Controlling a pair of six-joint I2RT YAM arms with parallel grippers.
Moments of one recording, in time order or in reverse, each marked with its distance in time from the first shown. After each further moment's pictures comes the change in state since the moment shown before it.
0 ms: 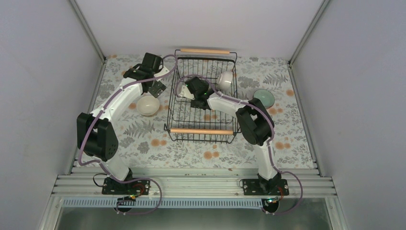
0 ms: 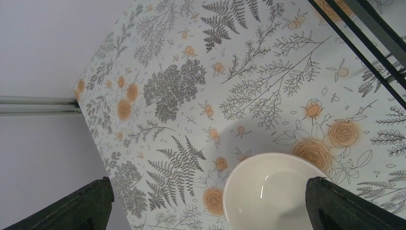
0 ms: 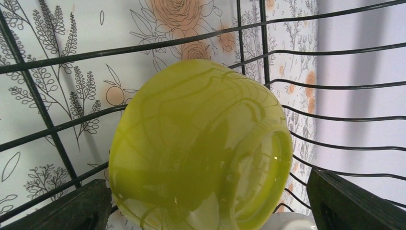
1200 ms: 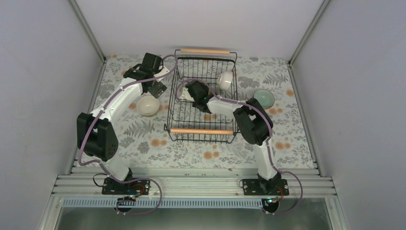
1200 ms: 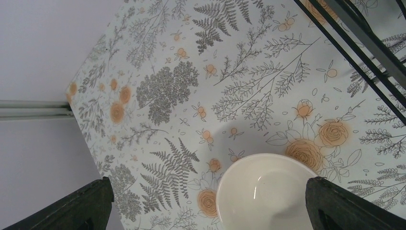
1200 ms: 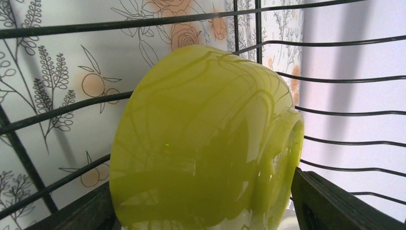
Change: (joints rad) left arm 0.000 0.000 0.000 -0.004 0.027 0.000; right arm 0.001 0.023 -0.078 0.162 0.087 -0.073
